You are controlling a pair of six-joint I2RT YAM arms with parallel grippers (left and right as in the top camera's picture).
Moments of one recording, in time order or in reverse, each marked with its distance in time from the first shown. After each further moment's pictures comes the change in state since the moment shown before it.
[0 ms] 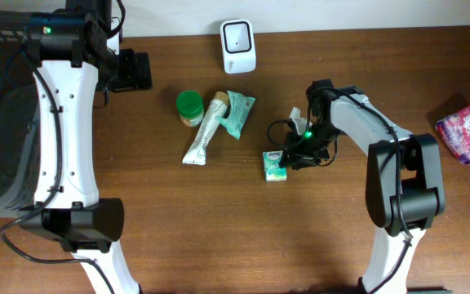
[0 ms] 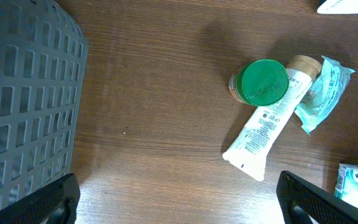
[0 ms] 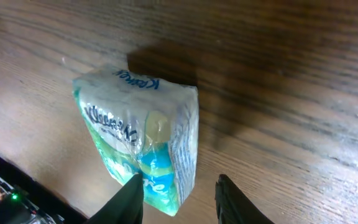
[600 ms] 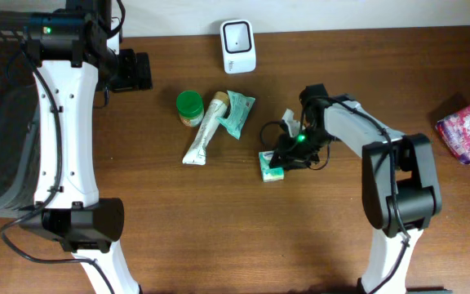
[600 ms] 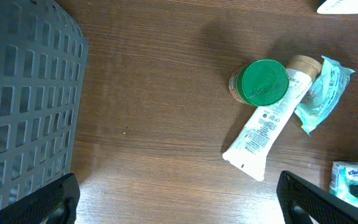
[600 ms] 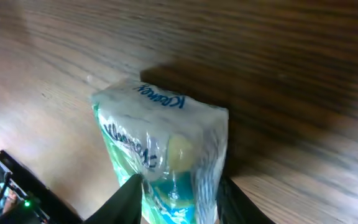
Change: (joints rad) left arm 0.000 0.000 0.000 0.000 0.000 0.000; right arm 0.037 0.000 -0.067 0.140 -0.073 0.048
